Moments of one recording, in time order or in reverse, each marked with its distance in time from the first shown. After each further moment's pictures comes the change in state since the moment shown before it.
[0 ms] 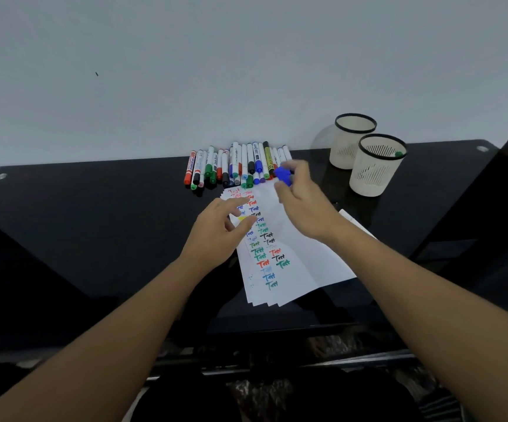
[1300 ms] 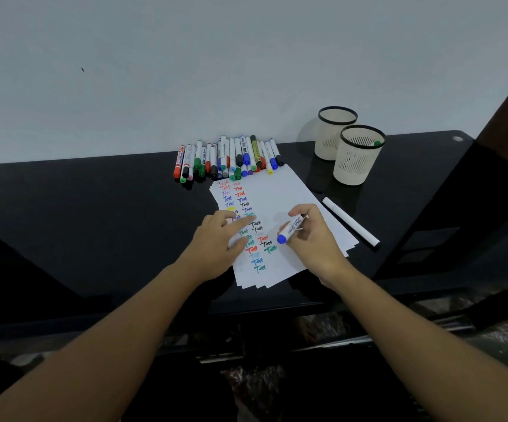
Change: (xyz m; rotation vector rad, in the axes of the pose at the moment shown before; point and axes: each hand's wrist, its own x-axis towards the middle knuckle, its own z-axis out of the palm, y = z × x) left_hand -0.030 -0.011 0.018 0.317 -0.304 0.104; right_hand -0.088 0.049 0.017 0.379 0.072 0.278
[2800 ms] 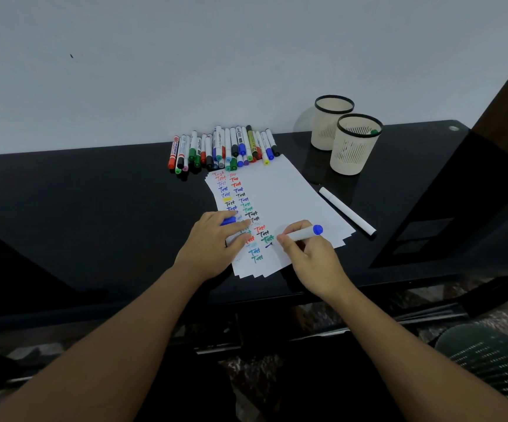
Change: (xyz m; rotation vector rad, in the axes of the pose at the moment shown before) left_hand -0.008 -0.008 0.024 0.029 0.119 0.030; right_hand -0.036 0.020 0.006 -0.271 0.056 -0.102
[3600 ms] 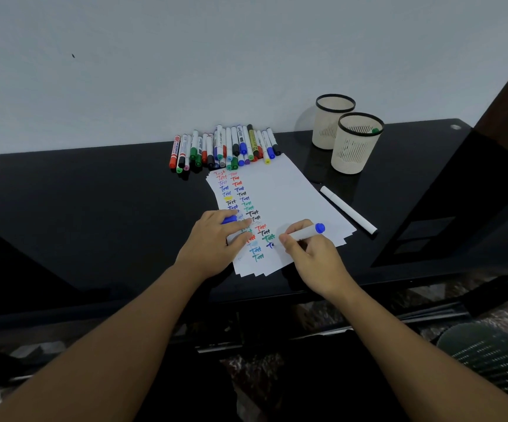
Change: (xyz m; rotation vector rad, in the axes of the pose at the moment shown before) left_hand 0.000 -0.001 0.000 -0.009 -0.004 -0.003; right_hand -0.002 -0.002 -0.003 -0.002 -0.014 -0.007
